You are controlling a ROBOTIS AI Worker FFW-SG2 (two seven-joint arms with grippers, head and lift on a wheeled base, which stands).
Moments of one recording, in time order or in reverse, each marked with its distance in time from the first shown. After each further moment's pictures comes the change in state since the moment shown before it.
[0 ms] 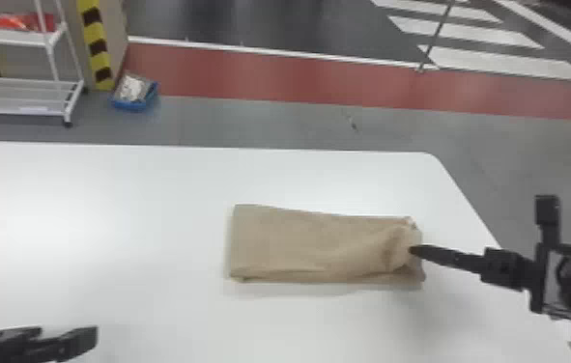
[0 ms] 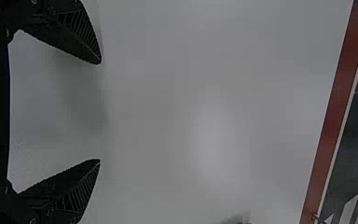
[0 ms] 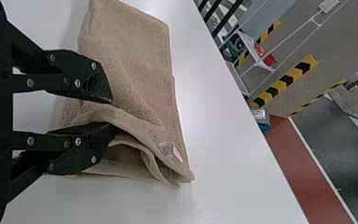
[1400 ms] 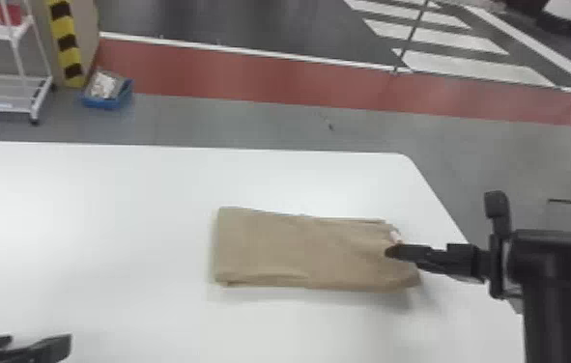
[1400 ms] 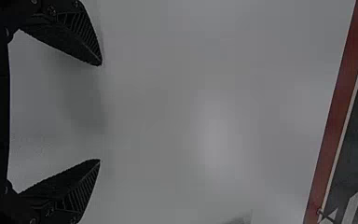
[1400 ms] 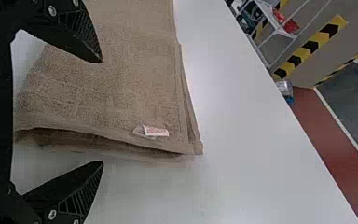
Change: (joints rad) left arm 0.001 0.000 -0.019 0.002 -0.023 0.000 -0.021; right arm -0.110 -0.048 0.085 0.195 0.133 0.013 -0.010
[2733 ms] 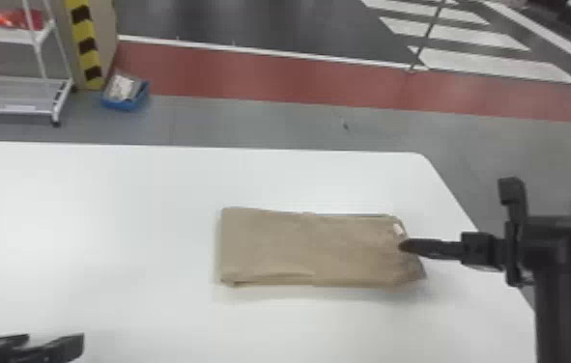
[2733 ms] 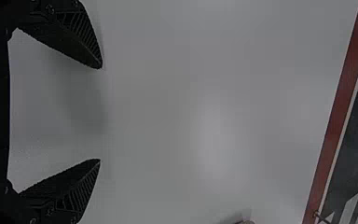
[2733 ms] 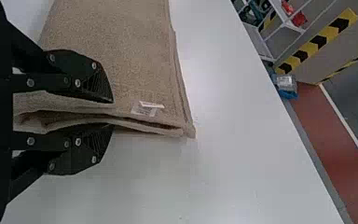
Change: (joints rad) left arm 0.013 0.000 0.025 0.004 0.006 -0.010 -0.014; right arm -0.052 0.005 0.033 0.011 0.091 -0.017 0.011
